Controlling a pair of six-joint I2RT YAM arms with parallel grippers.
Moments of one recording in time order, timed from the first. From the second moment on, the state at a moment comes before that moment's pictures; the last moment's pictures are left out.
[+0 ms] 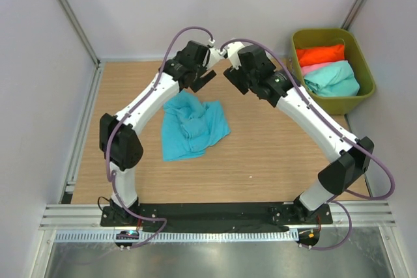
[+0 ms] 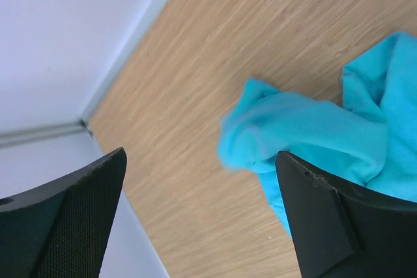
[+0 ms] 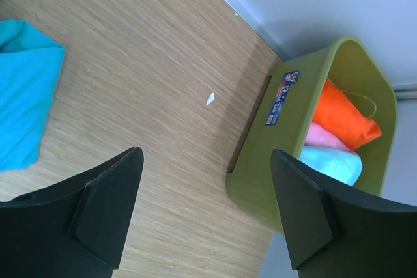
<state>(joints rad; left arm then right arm) -0.58 1.91 1.92 -0.72 -0.37 0.52 0.62 1.59 1.68 -0.68 0.45 -0.42</state>
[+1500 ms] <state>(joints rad) -0.02 1.37 1.05 -0.90 0.10 -0.53 0.74 2.53 2.50 -0.56 -0.26 -0.15</state>
